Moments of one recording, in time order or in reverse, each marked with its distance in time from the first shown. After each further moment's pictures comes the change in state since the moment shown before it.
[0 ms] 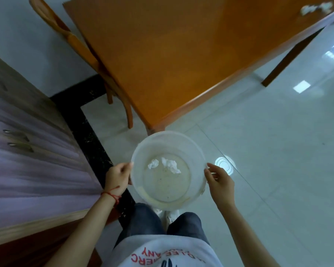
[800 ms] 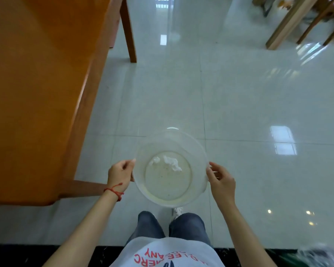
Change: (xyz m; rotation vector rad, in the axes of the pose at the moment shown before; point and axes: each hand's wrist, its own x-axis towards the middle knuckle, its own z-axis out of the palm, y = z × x) left_hand 0.005 0.112 0.207 0.335 -0.718 0.431; right_hand -0.081 0.089 -0.108 0.278 0.823 0.344
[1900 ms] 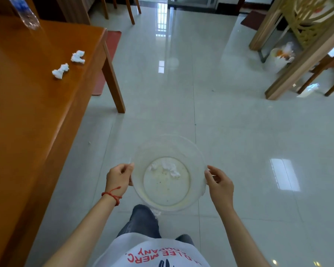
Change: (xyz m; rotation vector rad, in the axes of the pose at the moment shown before) left_hand 0.408 0.288 0.117 -0.118 0.028 0.012; right_hand 0.475 -0.202 0.058 0.089 0.008 -0.012
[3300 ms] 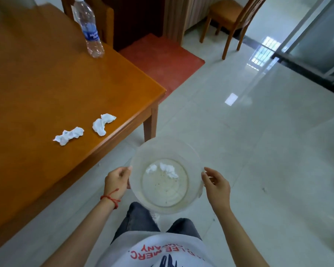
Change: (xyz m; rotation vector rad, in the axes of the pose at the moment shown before) left_hand 0.422 0.191 0.017 -0.254 0.515 -0.258; right_hand 0.496 -0.273 0.294 -0.220 -0.566 -0.248
